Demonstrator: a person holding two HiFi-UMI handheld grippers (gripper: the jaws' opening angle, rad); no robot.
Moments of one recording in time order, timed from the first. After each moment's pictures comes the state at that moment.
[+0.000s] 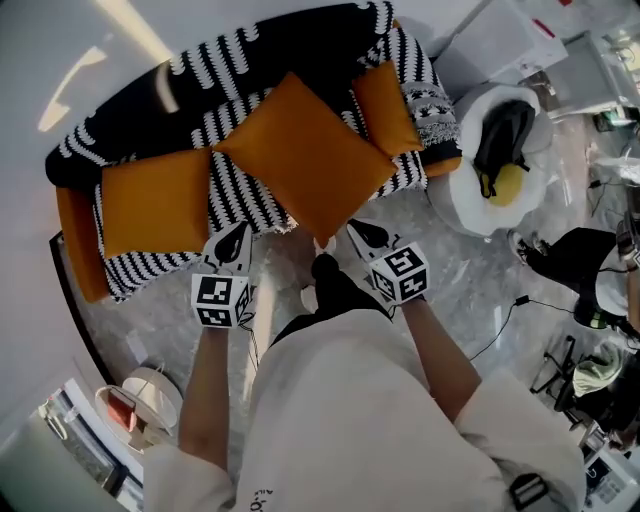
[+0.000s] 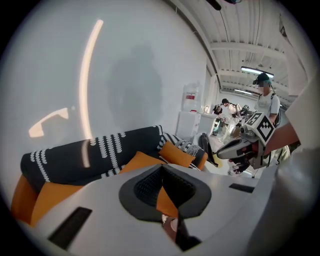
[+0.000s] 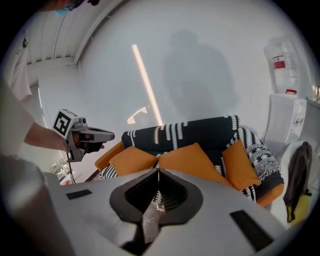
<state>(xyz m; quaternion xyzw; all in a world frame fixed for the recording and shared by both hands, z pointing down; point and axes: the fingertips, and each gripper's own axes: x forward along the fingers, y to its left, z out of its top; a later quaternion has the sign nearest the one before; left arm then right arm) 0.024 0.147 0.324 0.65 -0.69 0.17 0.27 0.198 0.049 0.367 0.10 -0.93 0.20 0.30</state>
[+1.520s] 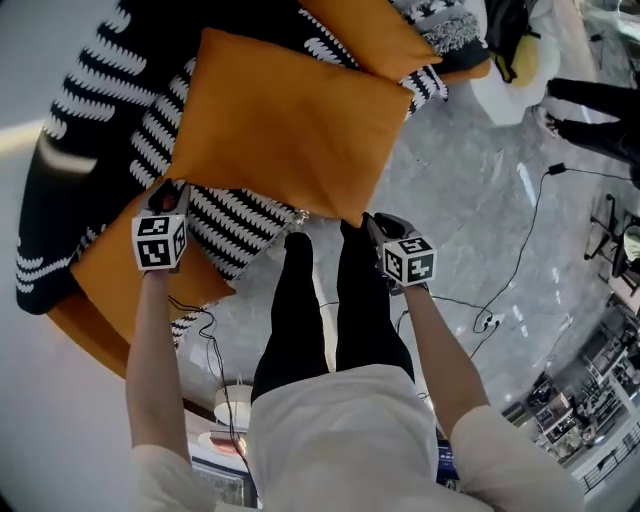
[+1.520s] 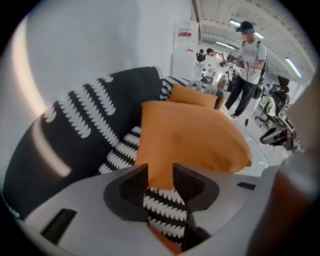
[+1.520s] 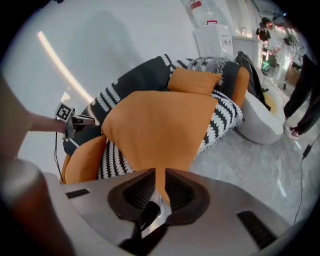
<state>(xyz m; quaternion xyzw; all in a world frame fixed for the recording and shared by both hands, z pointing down) -0.196 0.020 0.610 0.68 -0.51 0.41 0.33 0.225 0.091 0.648 0.36 -0.73 0.44 0.38</state>
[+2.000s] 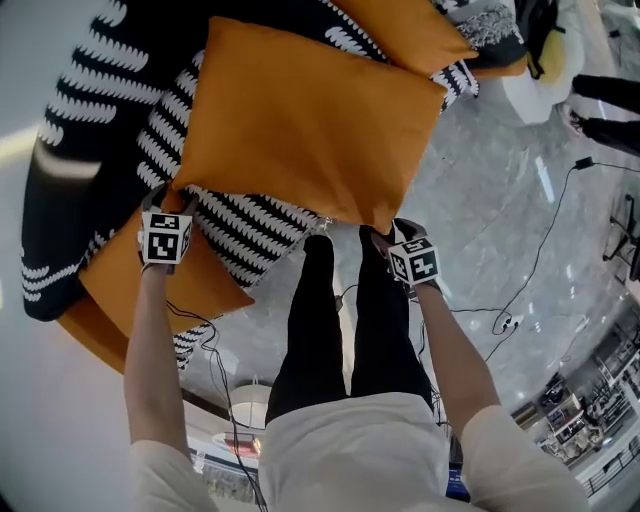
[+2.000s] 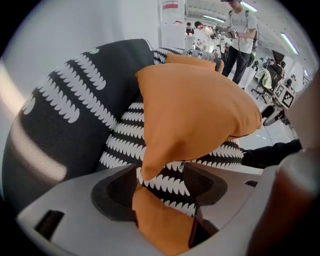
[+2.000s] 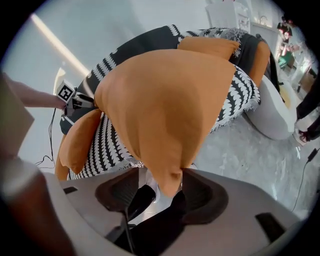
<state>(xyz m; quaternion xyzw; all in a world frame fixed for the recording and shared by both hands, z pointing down) -0.238 0.042 0.692 0.66 -0.43 0.52 0.32 0.221 0.136 0.733 0.30 -0.70 0.45 0.46</state>
